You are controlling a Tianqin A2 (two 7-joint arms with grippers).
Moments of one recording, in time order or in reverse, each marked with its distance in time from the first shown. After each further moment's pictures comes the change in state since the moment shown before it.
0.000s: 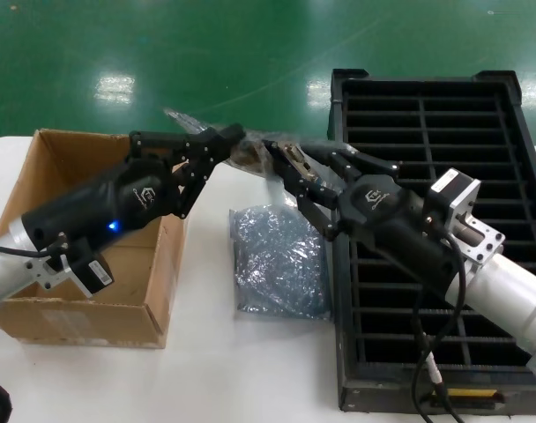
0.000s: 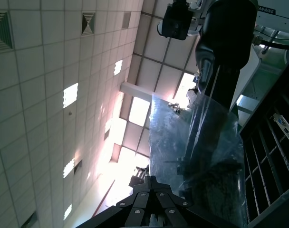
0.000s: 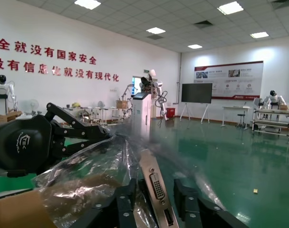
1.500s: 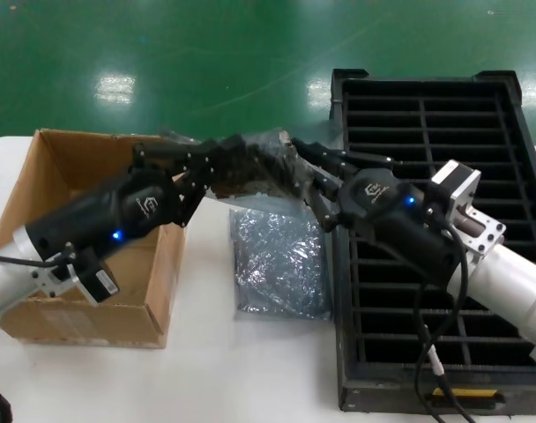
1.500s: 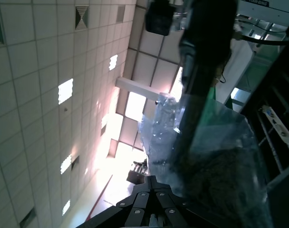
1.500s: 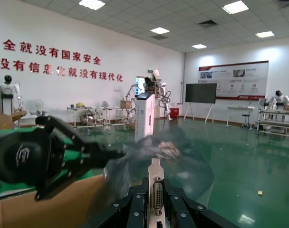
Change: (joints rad) left arm -0.013 0.010 -0.002 0.062 0.015 0.000 0.055; right arm 0.032 0.004 -0.003 -0.027 0.002 -0.028 0.007
